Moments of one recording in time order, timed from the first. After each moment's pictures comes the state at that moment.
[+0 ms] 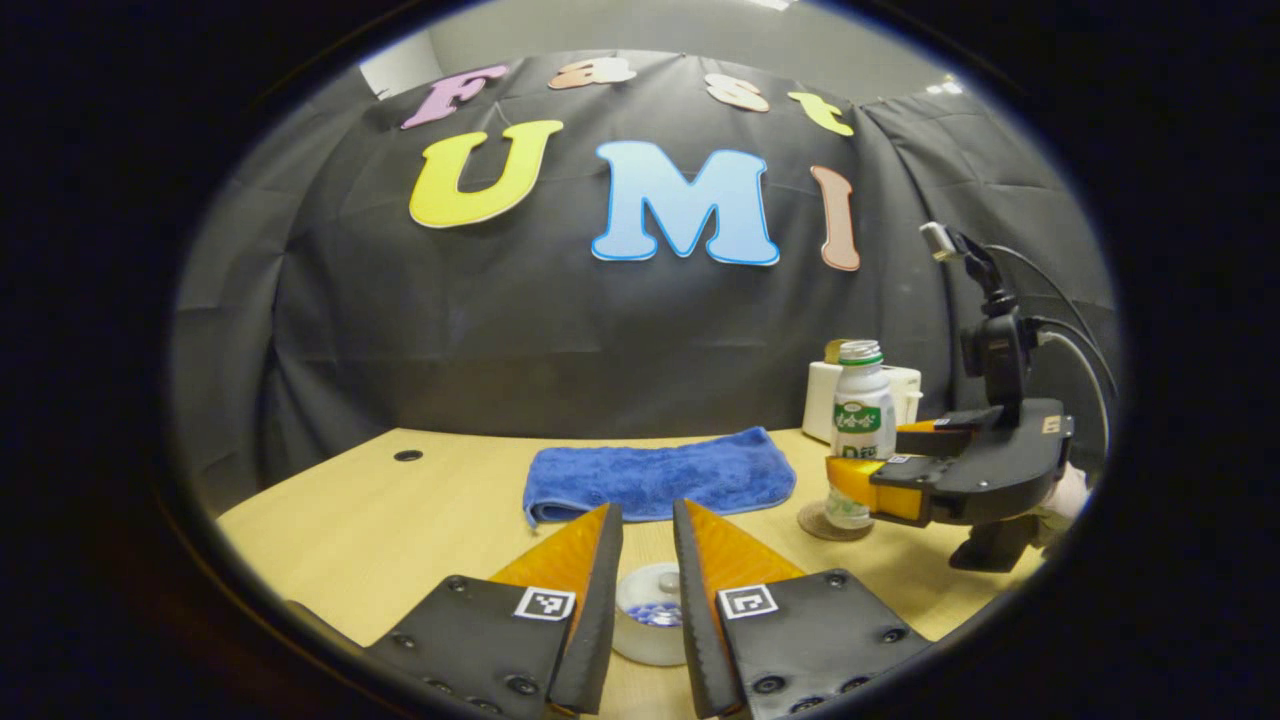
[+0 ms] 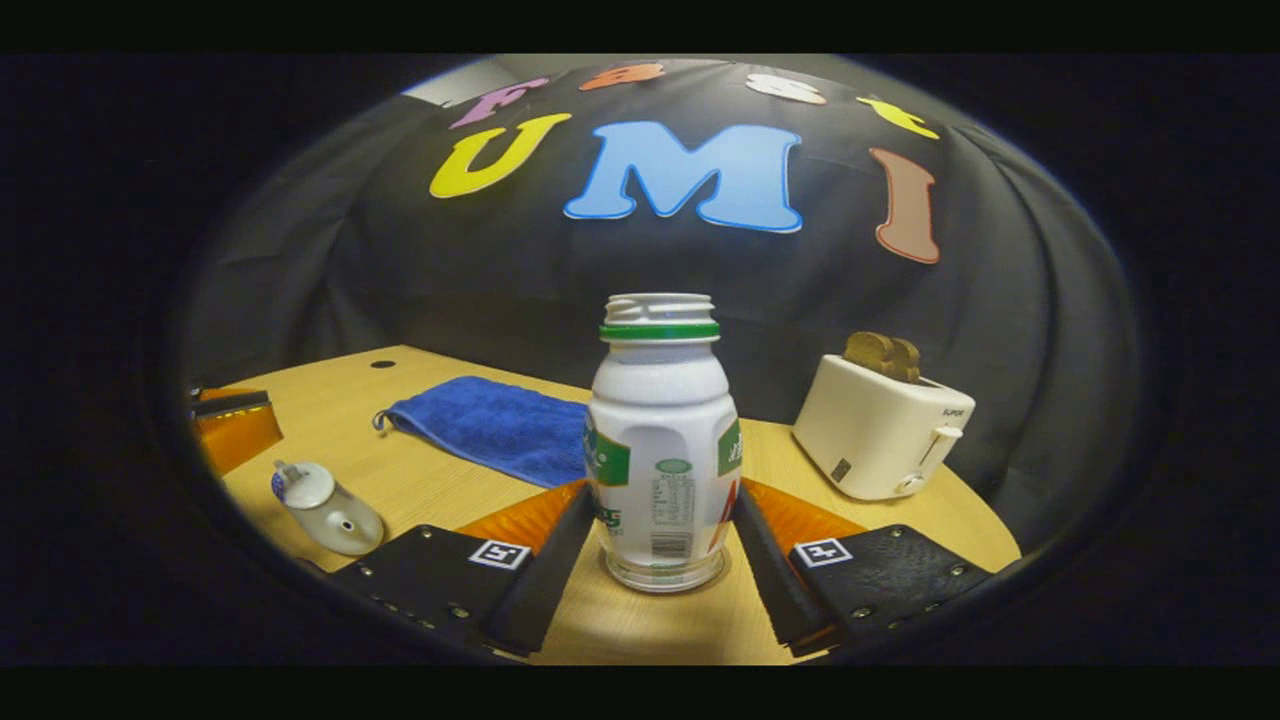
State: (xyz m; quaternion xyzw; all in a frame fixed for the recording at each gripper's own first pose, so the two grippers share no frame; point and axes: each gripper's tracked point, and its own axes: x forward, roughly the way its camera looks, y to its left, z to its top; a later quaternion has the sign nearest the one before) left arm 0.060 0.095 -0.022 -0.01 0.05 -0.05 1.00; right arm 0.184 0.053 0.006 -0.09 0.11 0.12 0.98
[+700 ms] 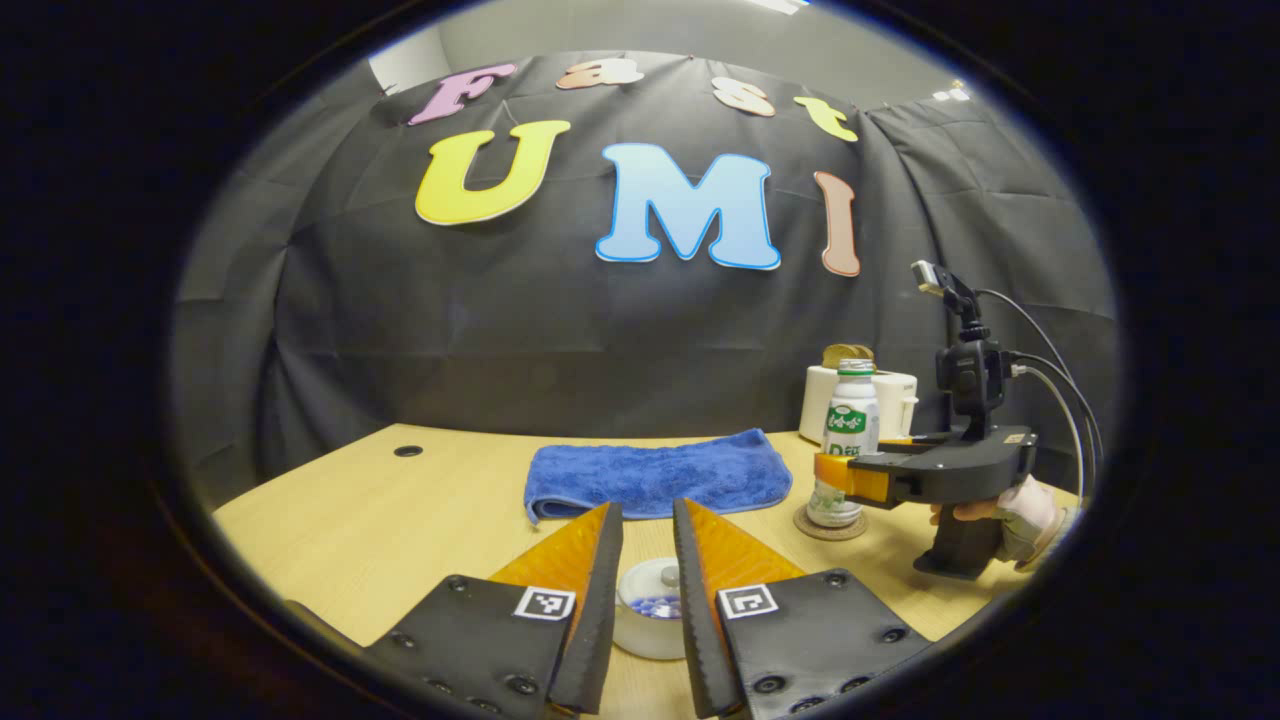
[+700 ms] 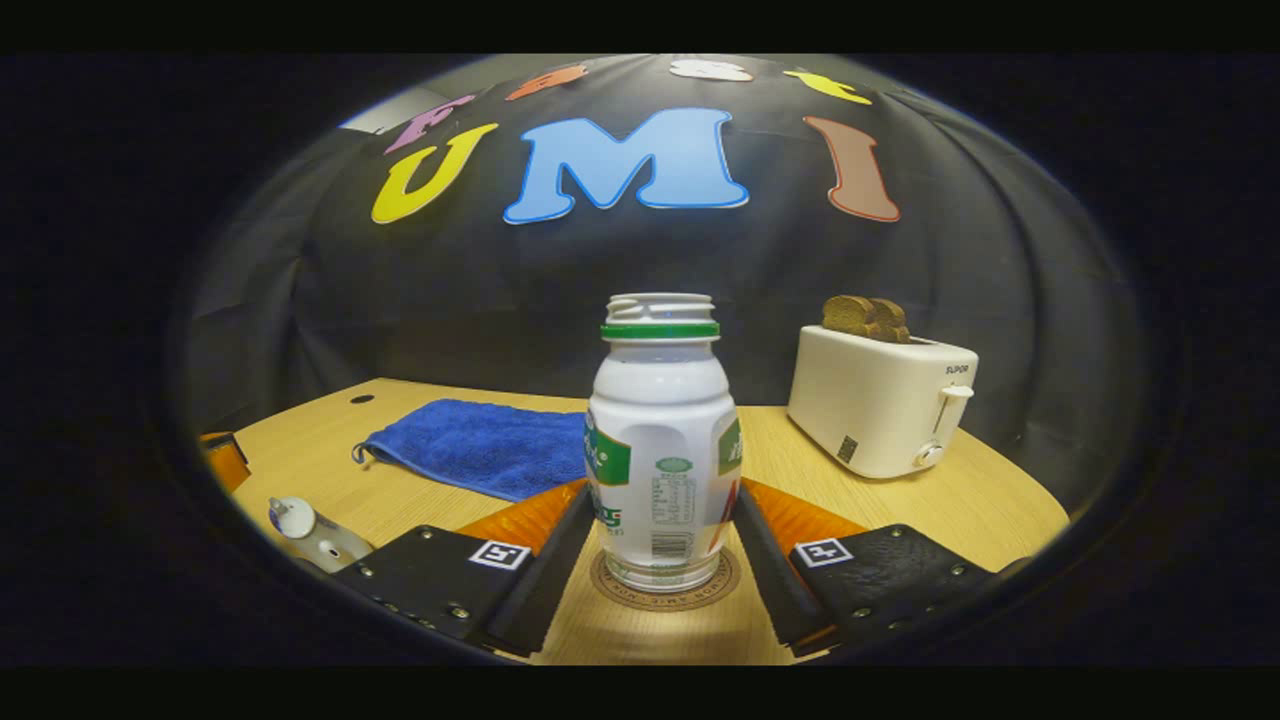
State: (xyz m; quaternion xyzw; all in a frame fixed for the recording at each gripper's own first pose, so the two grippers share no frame) left arm 0.053 0.095 -0.024 -0.03 0.05 -0.05 1.00; right arm 0.206 0.046 -0.002 -0.03 0.12 0.10 0.99
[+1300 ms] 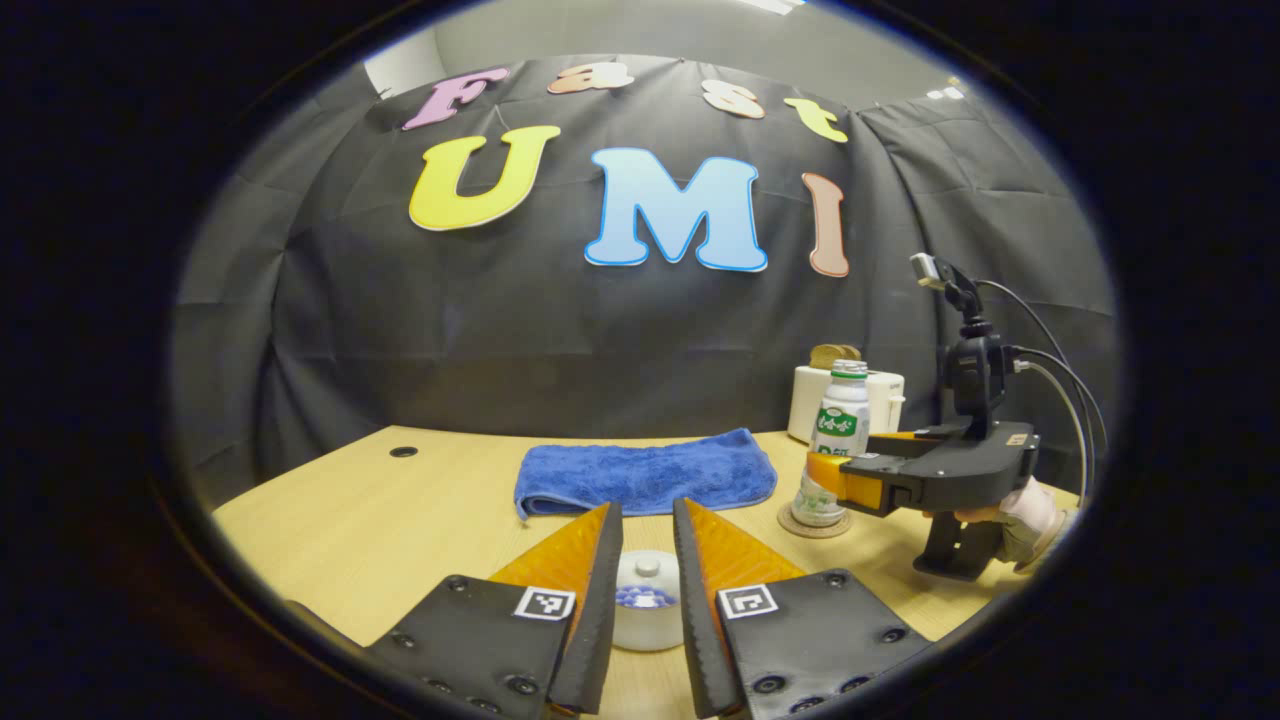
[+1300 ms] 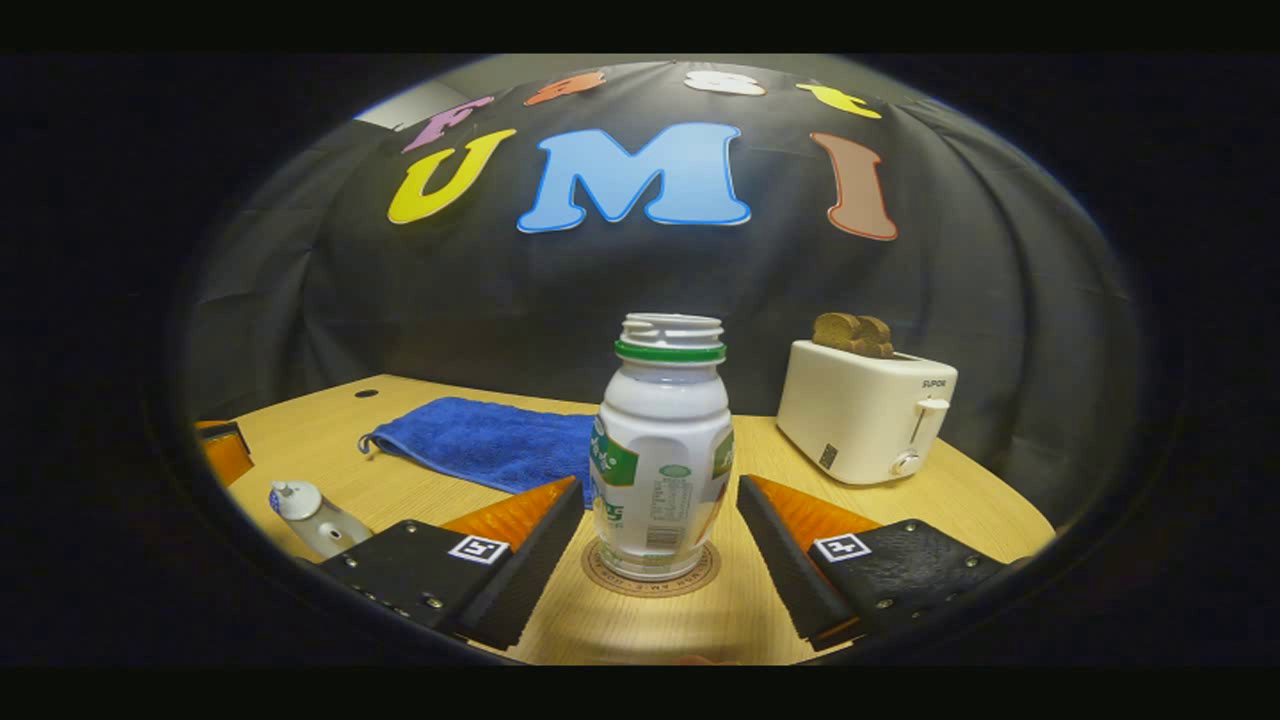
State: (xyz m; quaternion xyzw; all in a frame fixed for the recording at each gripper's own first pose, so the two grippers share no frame) left arm 0.036 0.077 -0.023 -0.02 0.05 -0.06 1.00; right arm 0.168 0.031 0.007 -0.05 0.09 0.10 0.99
